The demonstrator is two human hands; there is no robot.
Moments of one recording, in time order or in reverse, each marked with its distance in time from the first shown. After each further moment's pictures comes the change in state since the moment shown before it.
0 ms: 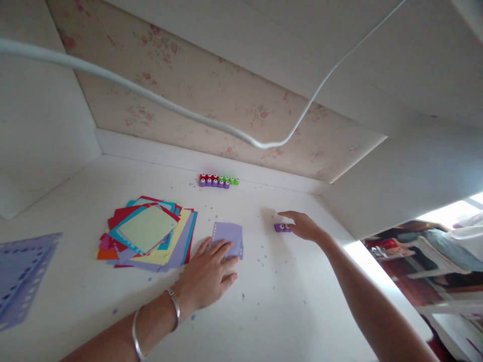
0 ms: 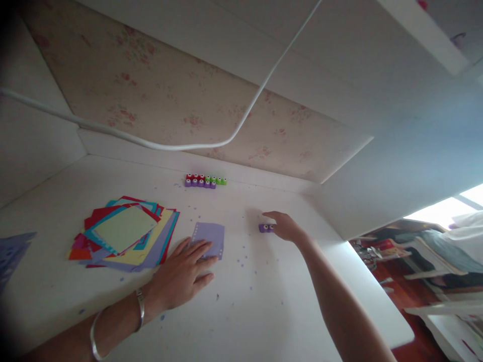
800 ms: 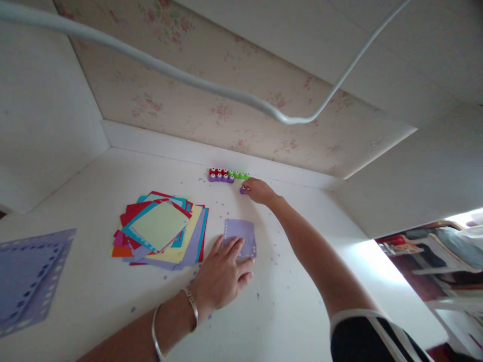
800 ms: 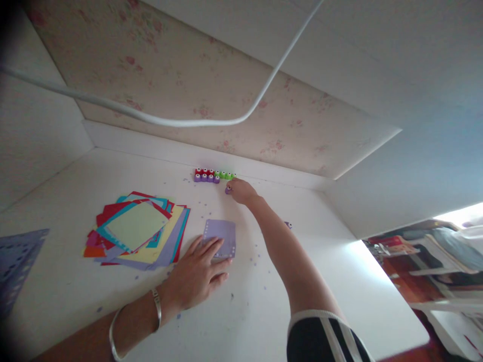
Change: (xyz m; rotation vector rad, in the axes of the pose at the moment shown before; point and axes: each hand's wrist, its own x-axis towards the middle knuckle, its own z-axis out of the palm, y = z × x) left_hand -0.001 -0.002 0.000 -0.034 0.026 -0.017; right_hand 0.156 -0.134 0.014 0.000 0.032 -0.225
